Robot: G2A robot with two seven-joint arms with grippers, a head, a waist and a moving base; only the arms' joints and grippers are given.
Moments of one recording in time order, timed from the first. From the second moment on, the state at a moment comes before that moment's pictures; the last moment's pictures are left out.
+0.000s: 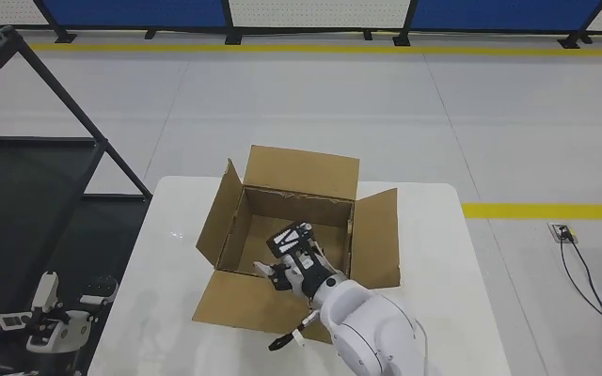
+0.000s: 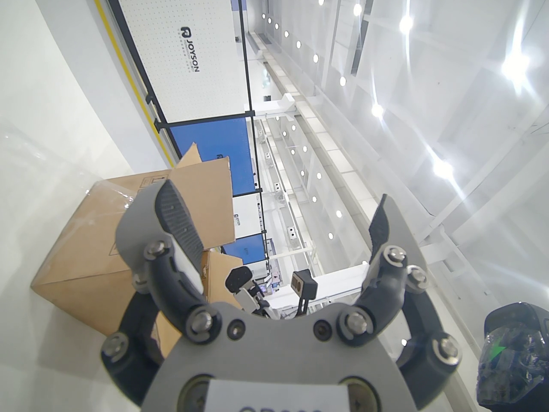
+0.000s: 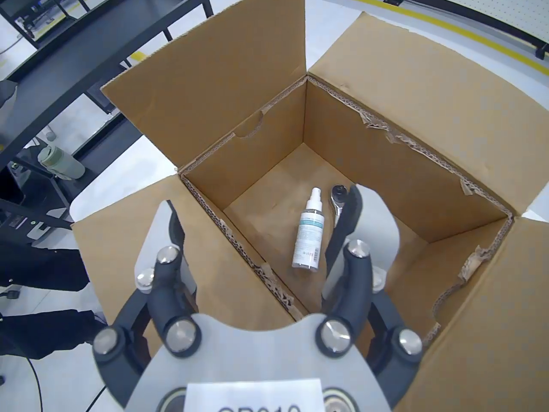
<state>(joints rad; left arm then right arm) 1.77 -1.30 -2.04 -2.04 -0.54 -0.29 -0.37 -1.06 -1.64 1.06 -1.89 -1.43 -0.09 0.86</state>
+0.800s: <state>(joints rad) 1.57 -1.27 -1.97 -2.13 -0.39 0.04 -0.38 -1.19 -1.62 1.33 -2.16 -0.81 -0.15 0.66</state>
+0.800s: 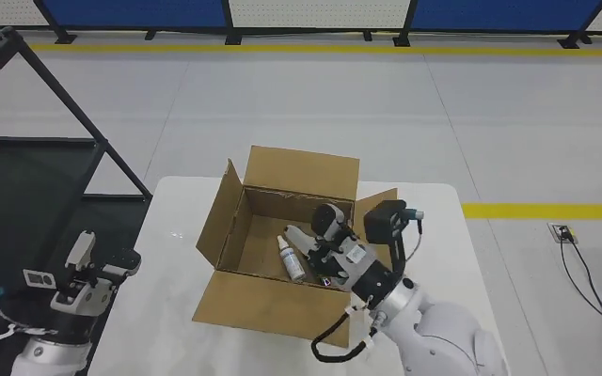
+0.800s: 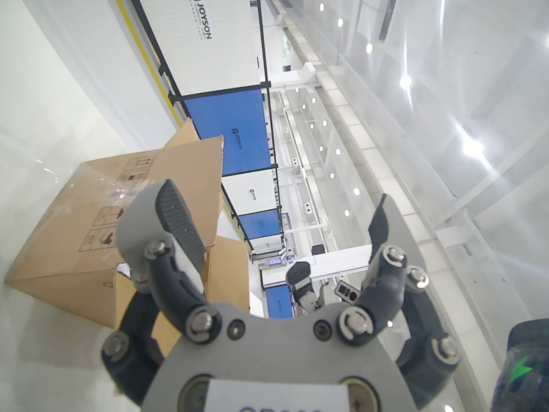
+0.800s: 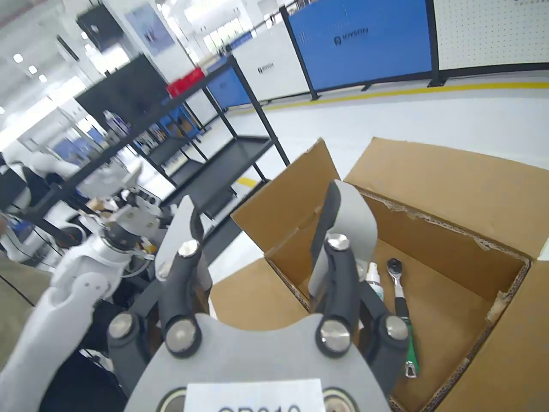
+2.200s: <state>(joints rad) 1.17 -1.18 -1.69 -1.92 -0.06 0.54 -0.75 -1.15 -1.54 1.67 -1.93 -0.83 0.16 0.80</state>
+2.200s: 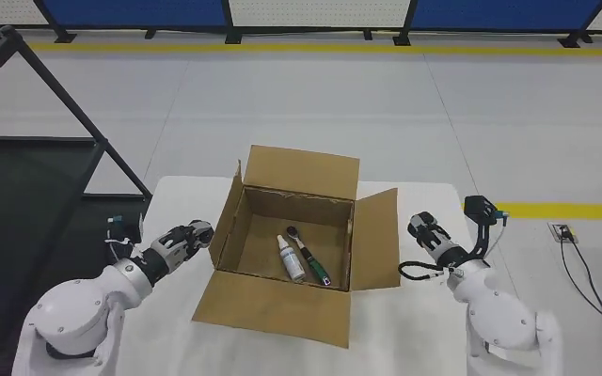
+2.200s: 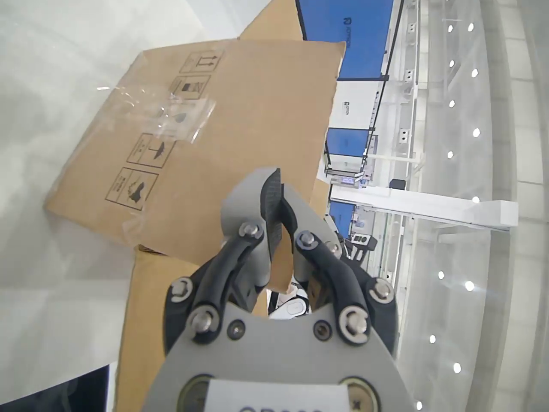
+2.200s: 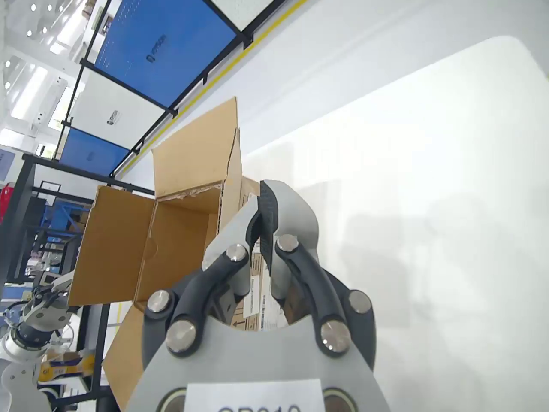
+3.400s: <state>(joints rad) 1.01 -1.18 -1.45 -1.81 0.01 0.61 -0.65 -0.98 -1.54 1.33 -1.72 -0.76 0.09 0.78</state>
